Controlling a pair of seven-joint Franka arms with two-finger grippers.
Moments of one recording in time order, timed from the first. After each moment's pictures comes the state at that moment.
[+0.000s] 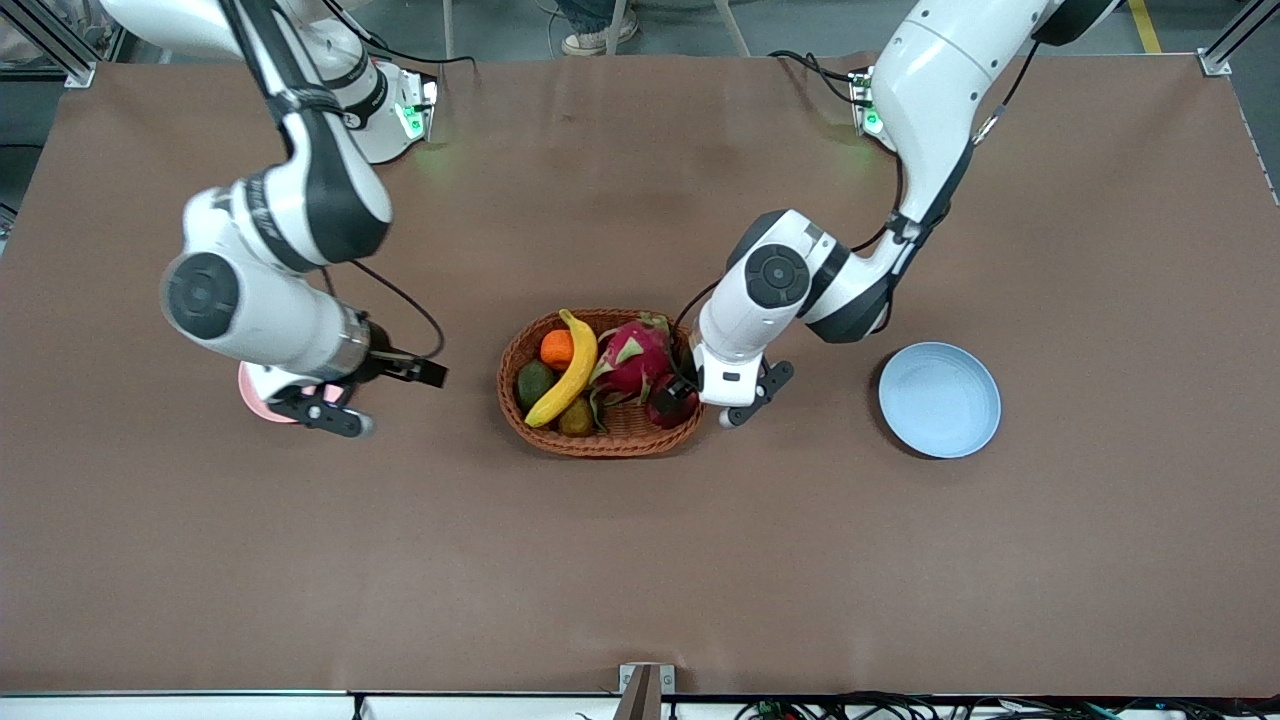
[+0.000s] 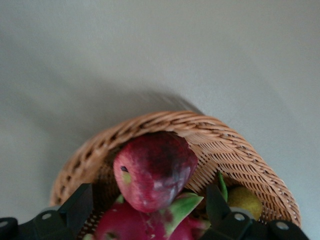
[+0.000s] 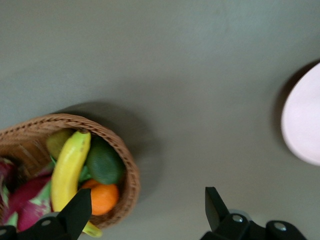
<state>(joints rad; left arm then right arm) -0.41 0.66 -0.31 -1.65 0.01 2.48 -1.43 0.34 0.37 -0.01 -1.66 0.18 1.92 0.65</state>
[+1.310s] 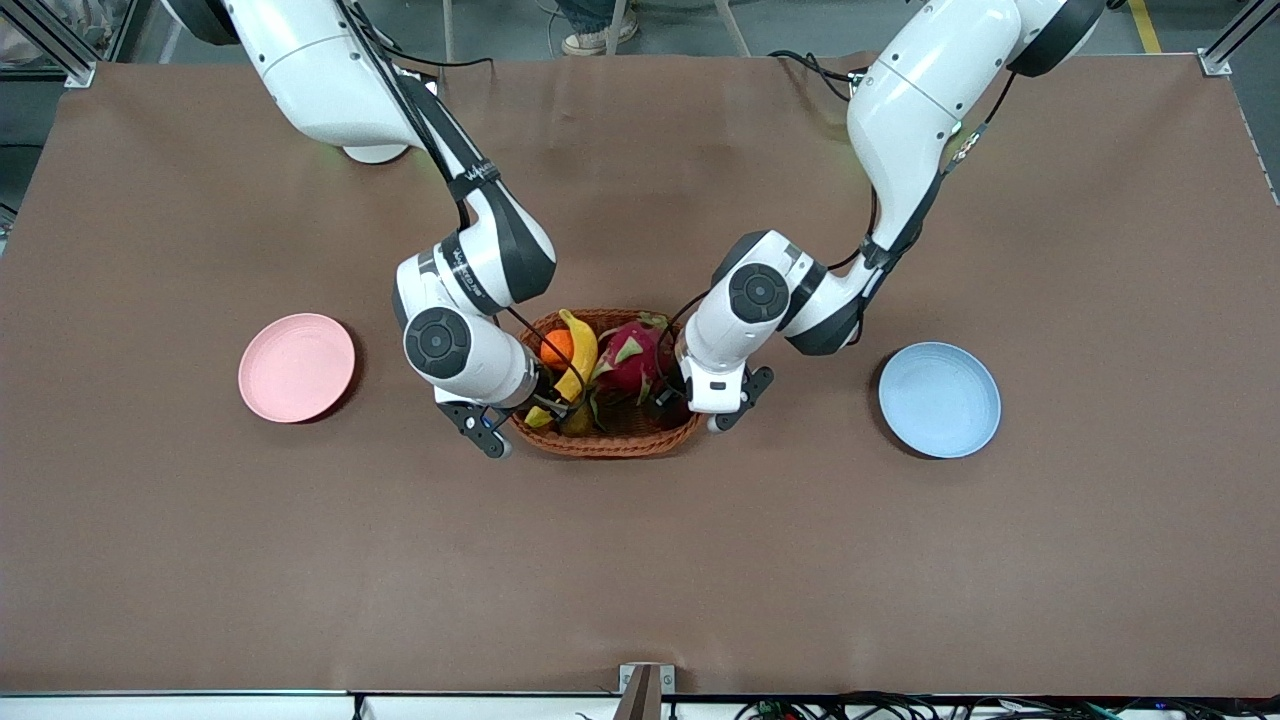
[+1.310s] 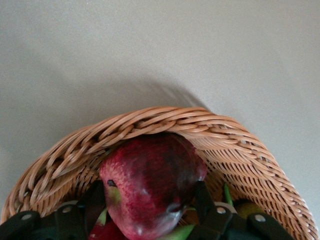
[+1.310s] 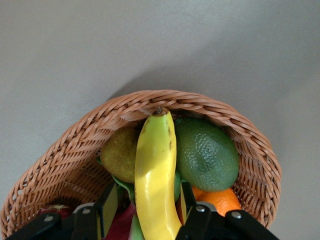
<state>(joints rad) -0.43 0.74 -0.31 -1.63 0.01 2.56 -1.46 0.53 0.64 -0.01 -1.52 0.26 2.12 1.11</state>
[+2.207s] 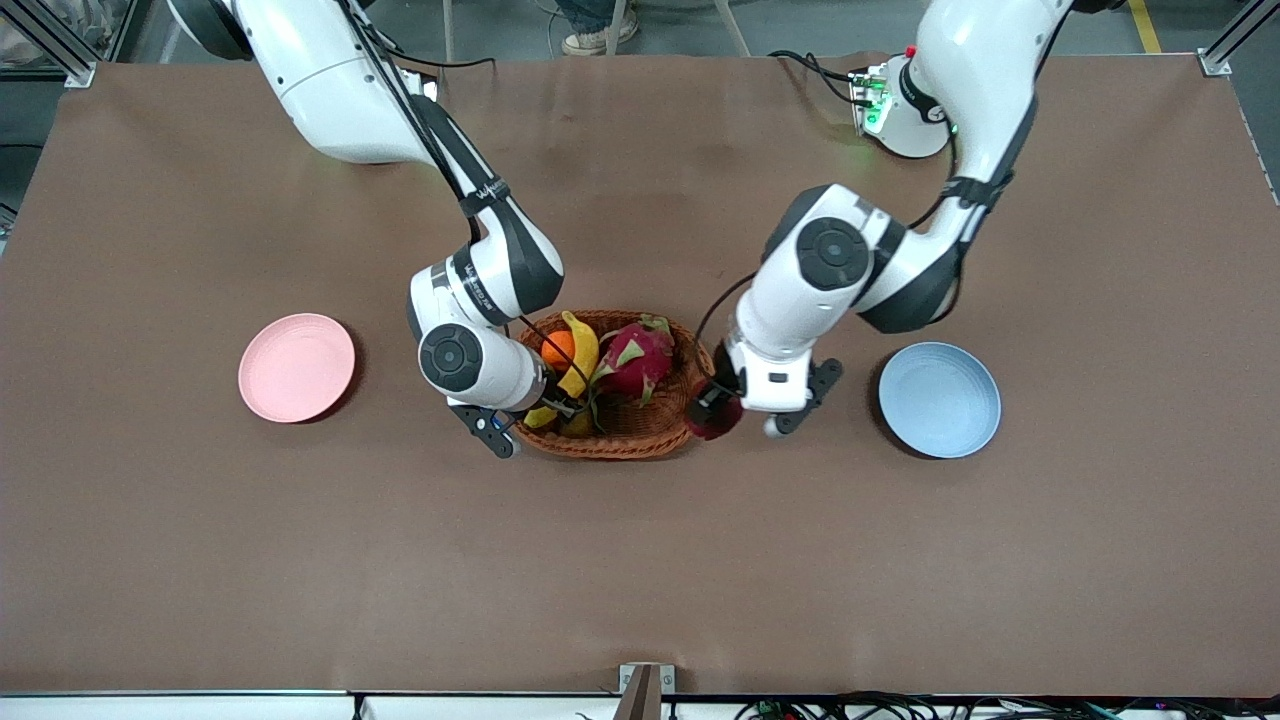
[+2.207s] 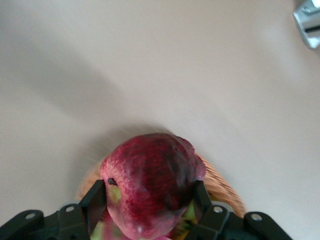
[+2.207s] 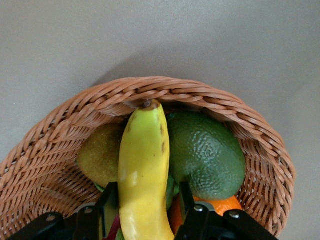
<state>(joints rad) -0.31 0.51 -0.30 -1.57 0.01 2.21 -1.32 0.53 0.69 -0.01 -1.52 0.30 2.12 1.11</state>
